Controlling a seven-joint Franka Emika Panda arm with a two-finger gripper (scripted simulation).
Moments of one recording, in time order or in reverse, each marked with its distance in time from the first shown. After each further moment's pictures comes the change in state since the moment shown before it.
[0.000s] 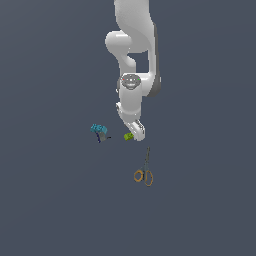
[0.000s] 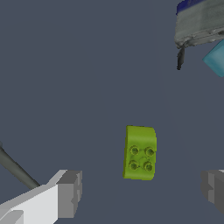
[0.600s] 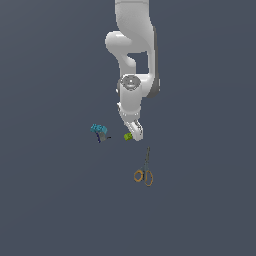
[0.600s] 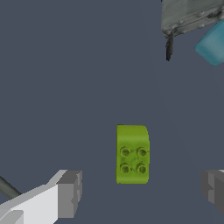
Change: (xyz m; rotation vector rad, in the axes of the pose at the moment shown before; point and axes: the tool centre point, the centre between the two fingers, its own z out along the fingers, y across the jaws) arm -0.003 0.011 0.011 -0.004 0.009 0.065
